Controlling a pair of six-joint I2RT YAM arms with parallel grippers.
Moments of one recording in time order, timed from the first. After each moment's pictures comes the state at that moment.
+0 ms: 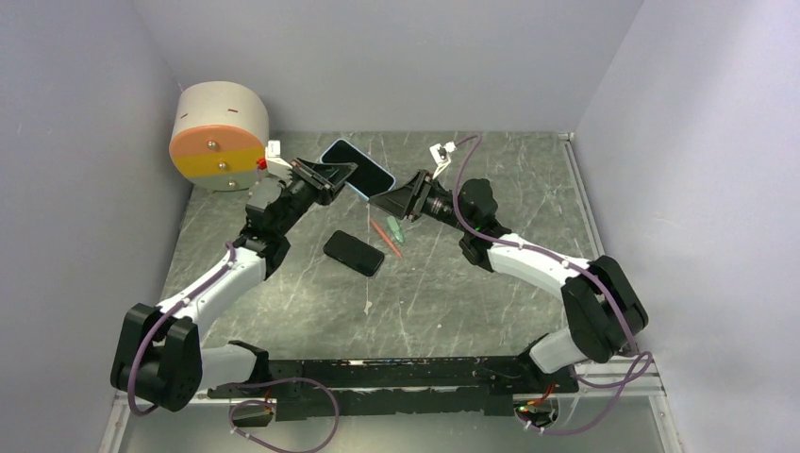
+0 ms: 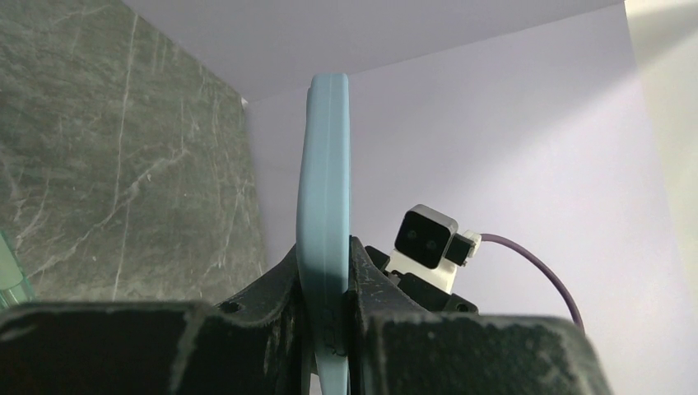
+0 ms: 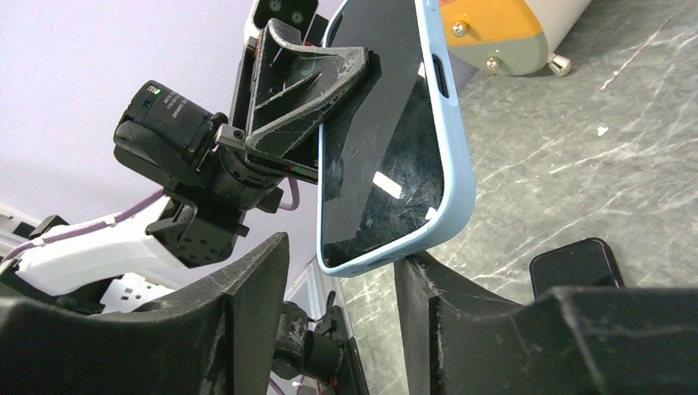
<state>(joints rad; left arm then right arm) -0.35 1.23 0.74 0.60 0.25 -1.33 0.61 1.46 0.84 0.78 -0.53 0.95</state>
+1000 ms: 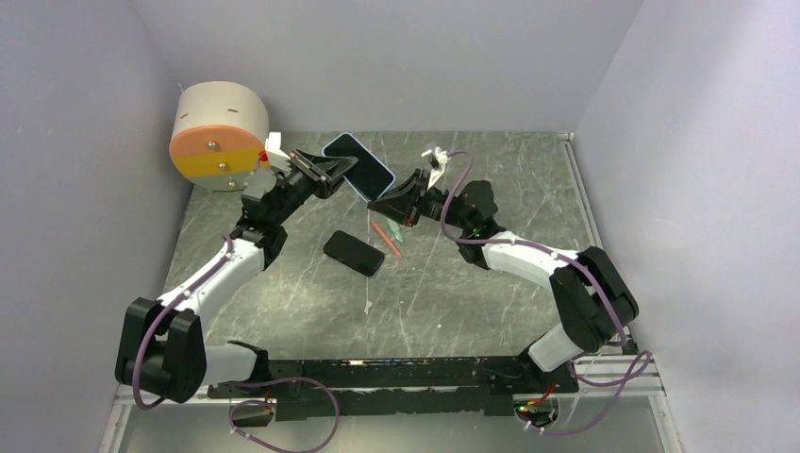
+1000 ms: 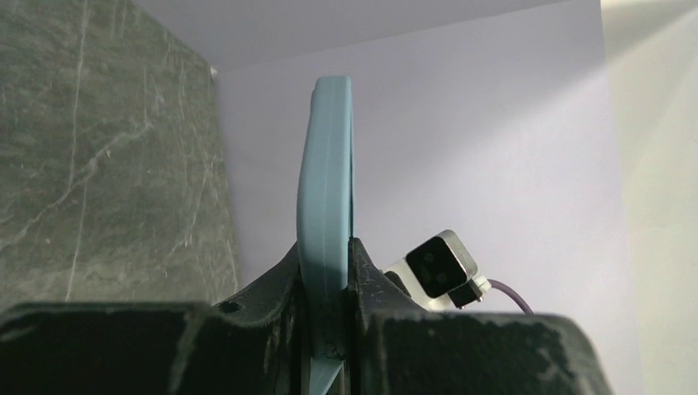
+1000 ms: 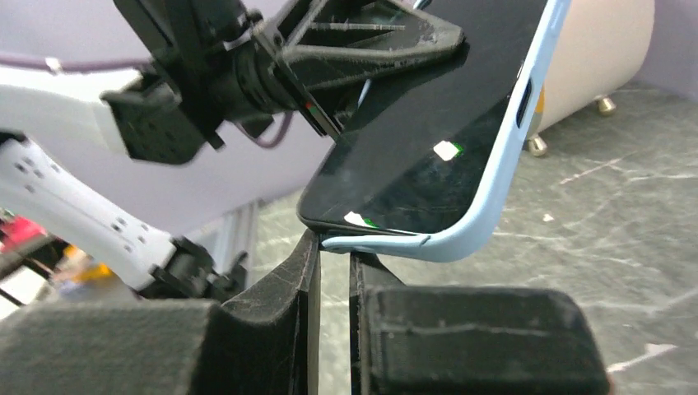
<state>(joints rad) -0.31 1.26 0.80 0.59 0.36 -1.42 0.60 1.54 0.83 1.01 -0.68 0.65</state>
